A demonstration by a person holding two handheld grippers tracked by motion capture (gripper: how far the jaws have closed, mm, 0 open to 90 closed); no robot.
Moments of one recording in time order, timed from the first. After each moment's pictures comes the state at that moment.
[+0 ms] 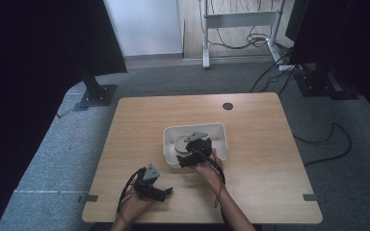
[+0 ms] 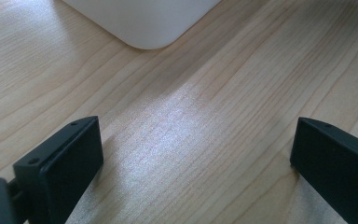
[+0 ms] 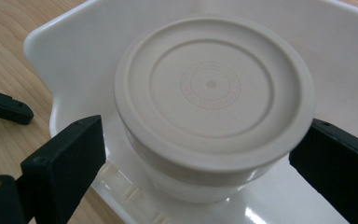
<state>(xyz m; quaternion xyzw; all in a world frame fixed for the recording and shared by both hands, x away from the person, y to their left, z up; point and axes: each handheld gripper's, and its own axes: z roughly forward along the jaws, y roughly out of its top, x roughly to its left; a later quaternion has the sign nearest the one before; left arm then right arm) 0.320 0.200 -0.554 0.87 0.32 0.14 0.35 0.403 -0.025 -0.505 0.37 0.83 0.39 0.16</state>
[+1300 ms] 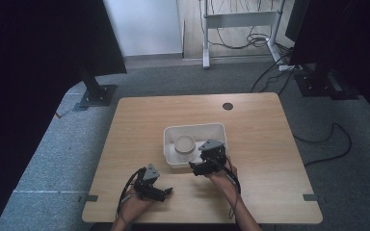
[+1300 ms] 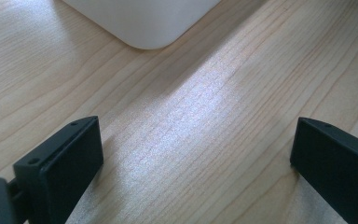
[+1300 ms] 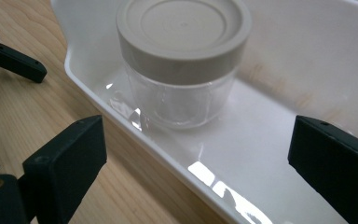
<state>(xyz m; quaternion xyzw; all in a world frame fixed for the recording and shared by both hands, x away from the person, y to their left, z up) 0.320 0.200 -0.554 0.87 0.32 0.14 0.35 0.367 -0.072 -0.502 0.36 0.82 0.40 0.18</state>
